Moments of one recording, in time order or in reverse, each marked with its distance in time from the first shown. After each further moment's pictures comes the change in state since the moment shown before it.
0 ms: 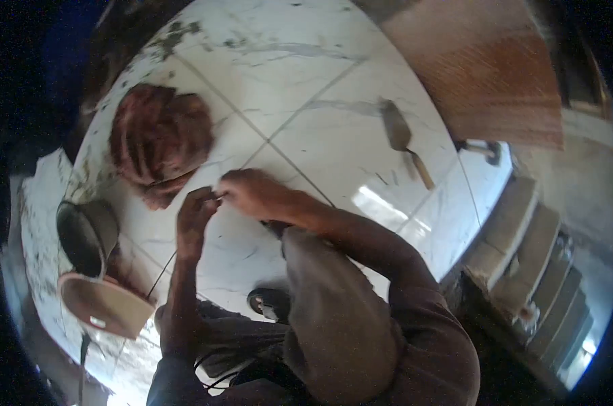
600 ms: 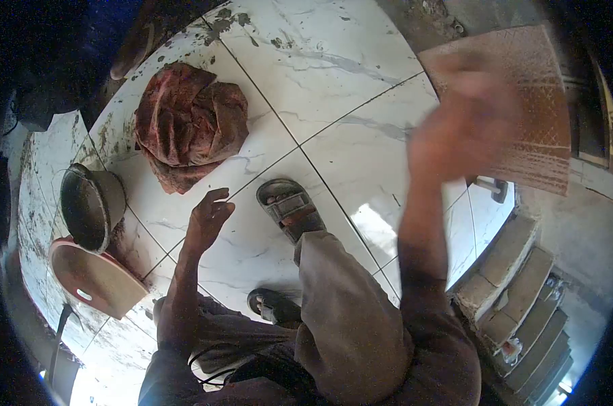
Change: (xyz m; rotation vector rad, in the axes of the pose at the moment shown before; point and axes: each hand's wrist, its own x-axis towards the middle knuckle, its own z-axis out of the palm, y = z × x) left_hand -0.010 -0.027 -0.041 0.353 -0.011 -0.104; right_hand 0.021 -0.074 -0.194 -1.535 1.242 -0.297
